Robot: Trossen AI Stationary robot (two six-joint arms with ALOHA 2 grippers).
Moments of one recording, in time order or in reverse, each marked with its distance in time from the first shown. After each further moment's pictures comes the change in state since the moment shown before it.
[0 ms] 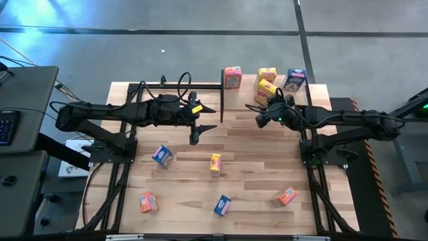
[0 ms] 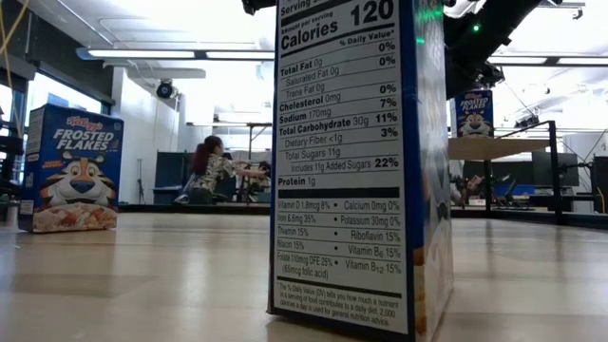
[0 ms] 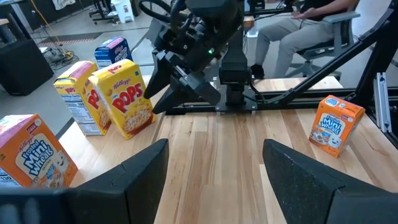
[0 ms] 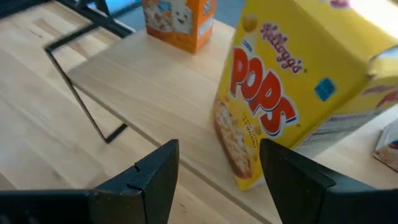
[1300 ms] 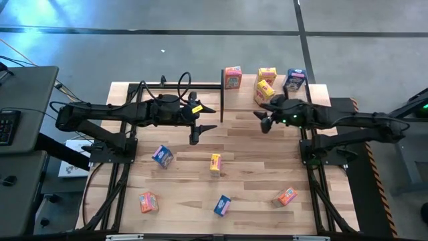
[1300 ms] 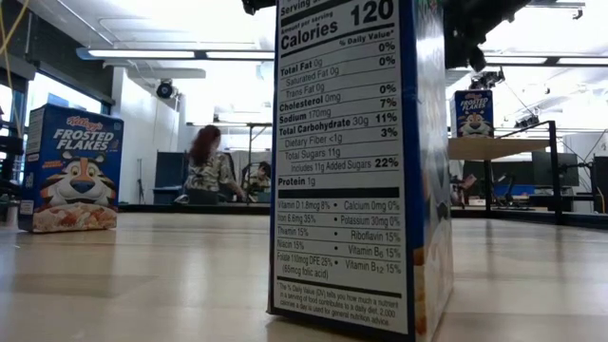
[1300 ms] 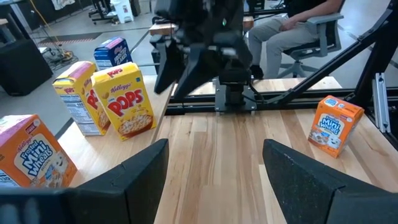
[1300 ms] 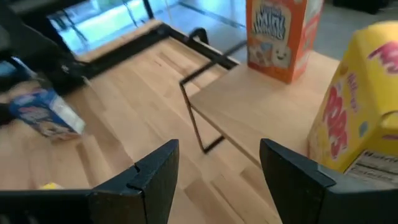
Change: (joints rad) left arm 0.000 0.000 0.000 0.000 0.003 -0.001; right arm 0.026 -0.120 0.001 0.148 -0.291 -0.070
